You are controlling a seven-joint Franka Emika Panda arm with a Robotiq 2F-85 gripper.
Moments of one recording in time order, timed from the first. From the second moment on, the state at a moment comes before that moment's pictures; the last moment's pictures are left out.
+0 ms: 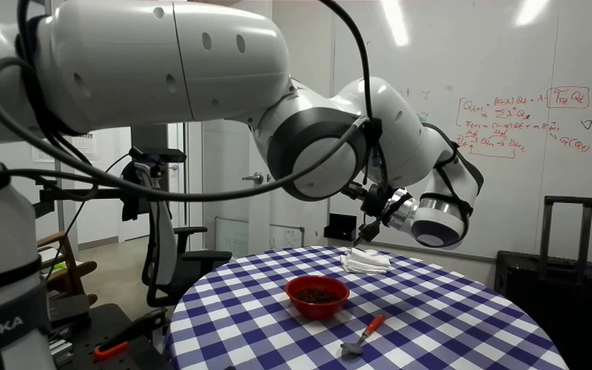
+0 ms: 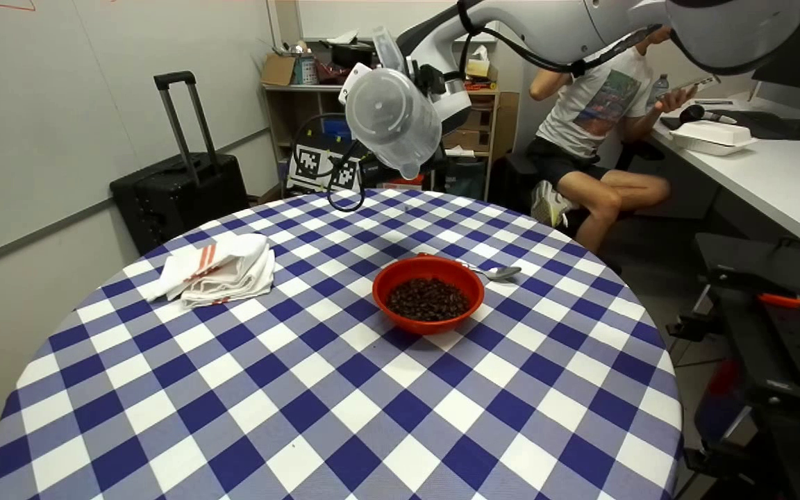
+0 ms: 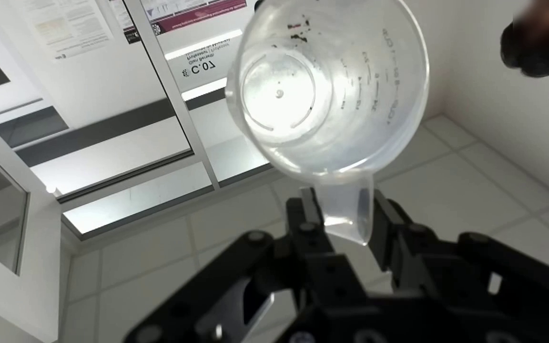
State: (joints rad) arm -0.56 1.42 0.48 -0.80 1.03 0.85 -1.74
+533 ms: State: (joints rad) arm -0.55 1.42 0.46 -0.74 1.00 0.93 -1.71
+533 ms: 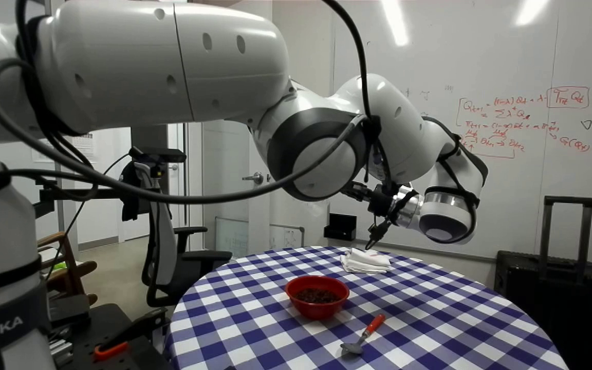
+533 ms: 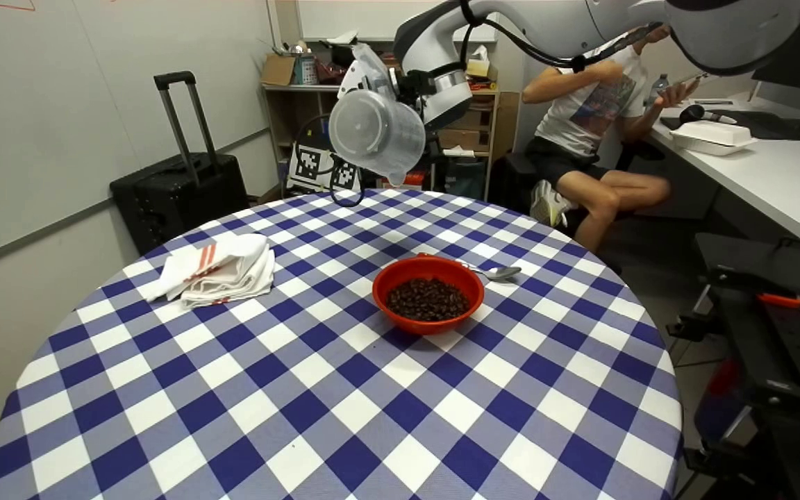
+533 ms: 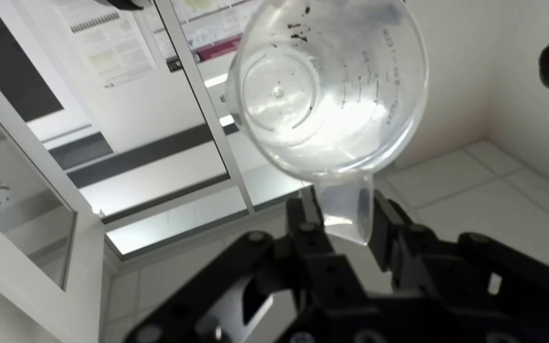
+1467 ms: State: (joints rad) arm -0.41 1.23 0.30 -0.69 0.72 1.27 -1.71
